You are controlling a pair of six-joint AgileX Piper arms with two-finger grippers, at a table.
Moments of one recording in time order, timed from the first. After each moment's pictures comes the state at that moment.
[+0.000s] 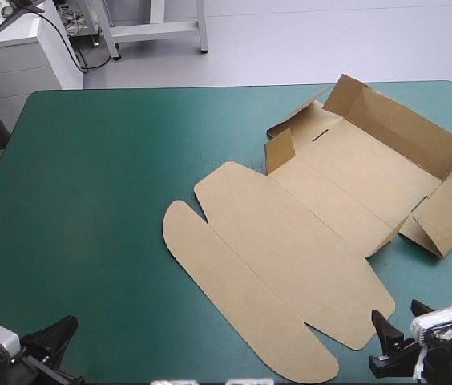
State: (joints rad) left arm -0.35 -0.02 -0.50 -0.09 0.99 -0.05; right arm -0.06 0.08 -0.50 0.33 1.00 -0.27
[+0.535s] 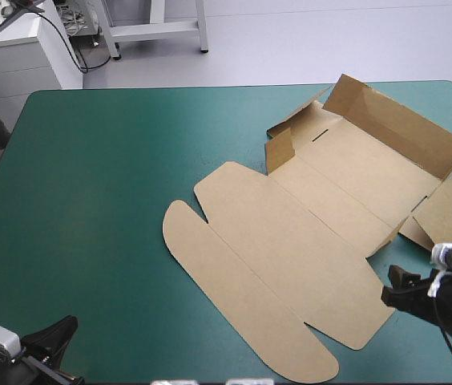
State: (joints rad) left arm -0.35 -0.02 -0.50 -0.09 0.99 -0.04; right arm -0.06 0.47 -0.71 0.18 0.97 0.02
